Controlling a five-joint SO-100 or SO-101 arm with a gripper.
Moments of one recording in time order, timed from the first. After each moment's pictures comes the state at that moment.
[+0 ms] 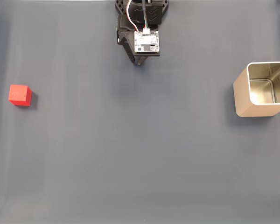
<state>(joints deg) 2.5 186.5 176.7 76.3 -90.1</state>
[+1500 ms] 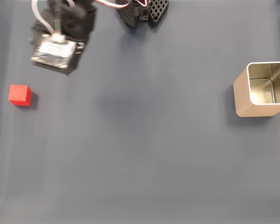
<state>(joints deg) 39.4 109.3 102.4 67.5 -112.0</state>
